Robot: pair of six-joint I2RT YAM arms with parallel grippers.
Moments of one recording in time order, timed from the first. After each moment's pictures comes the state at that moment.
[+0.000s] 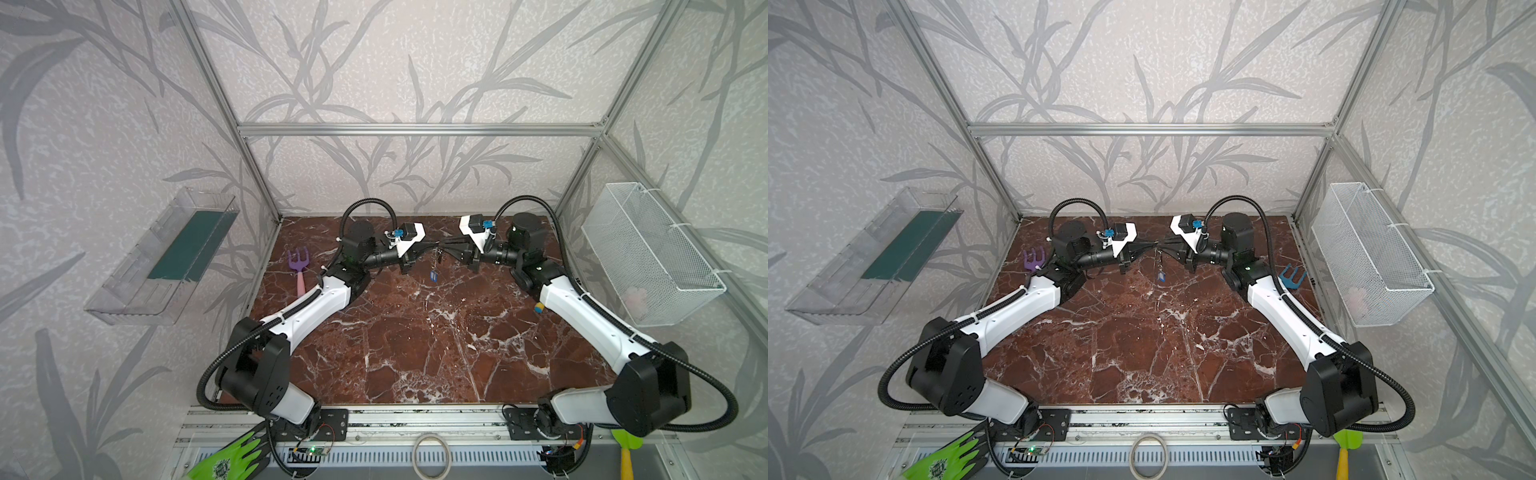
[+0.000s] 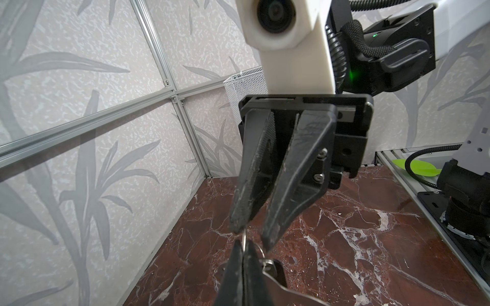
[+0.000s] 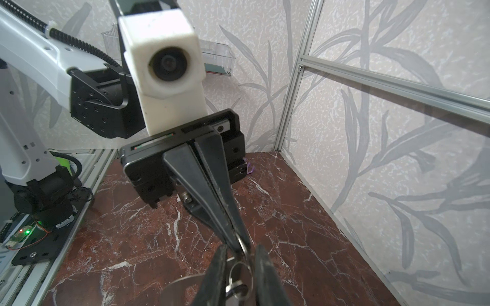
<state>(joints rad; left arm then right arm) -0.48 1.51 1.09 0.44 0.85 0.26 0.36 1.39 1.12 0.10 -0.91 -0.26</state>
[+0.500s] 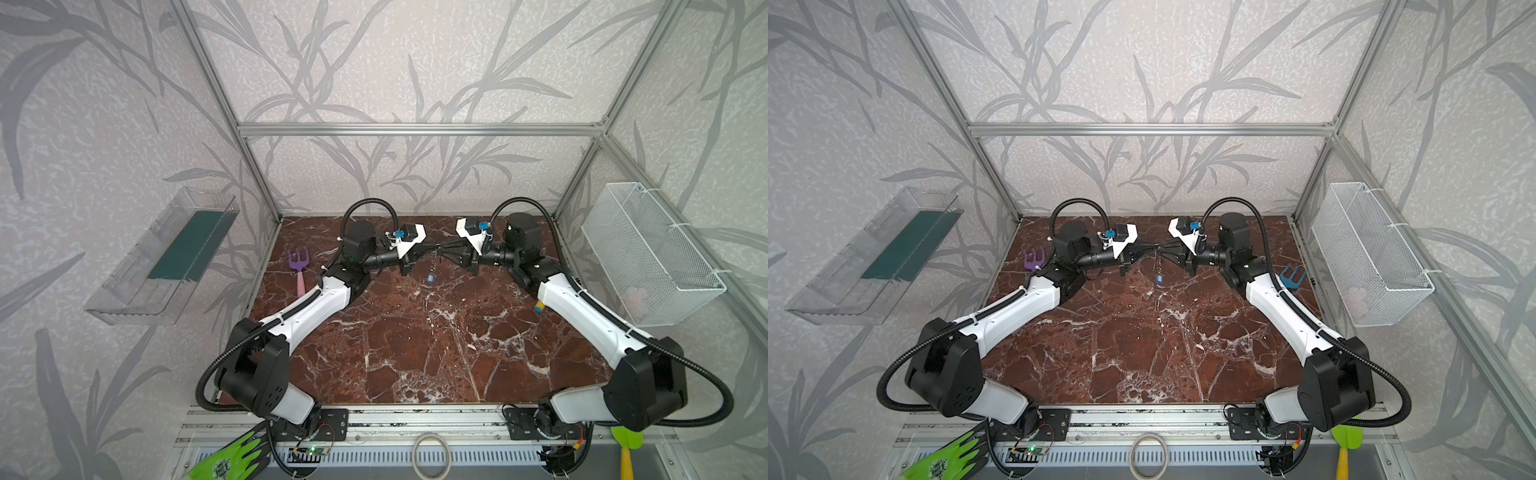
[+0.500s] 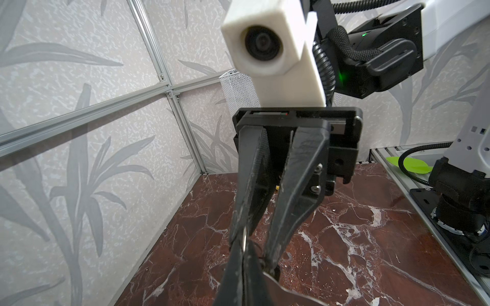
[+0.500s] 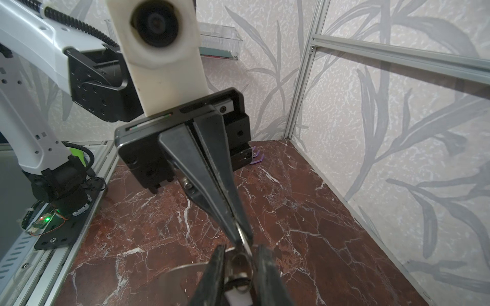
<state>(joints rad) -0.48 1.51 1.09 0.41 0.85 0.27 0.36 1.41 1.14 0.02 -0.94 -0.29</state>
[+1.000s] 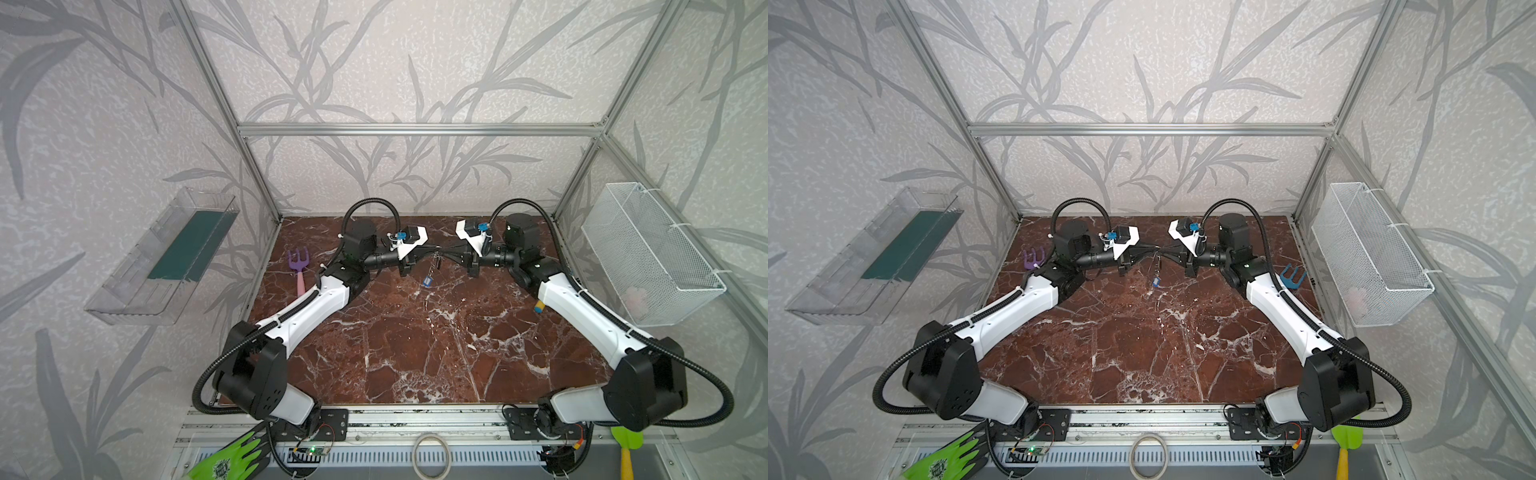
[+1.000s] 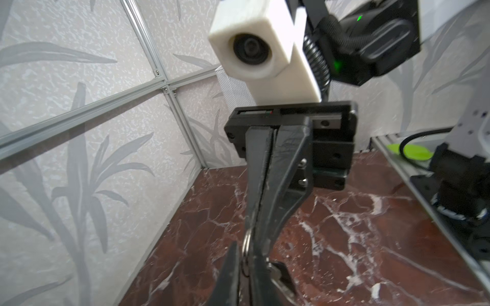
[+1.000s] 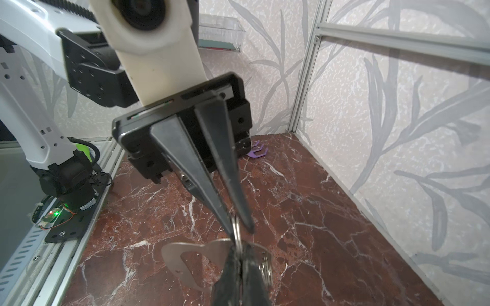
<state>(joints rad) -0.49 1.49 1.15 0.22 0.82 0.42 0.36 1.41 1.15 -0.08 -0.94 -0.33</state>
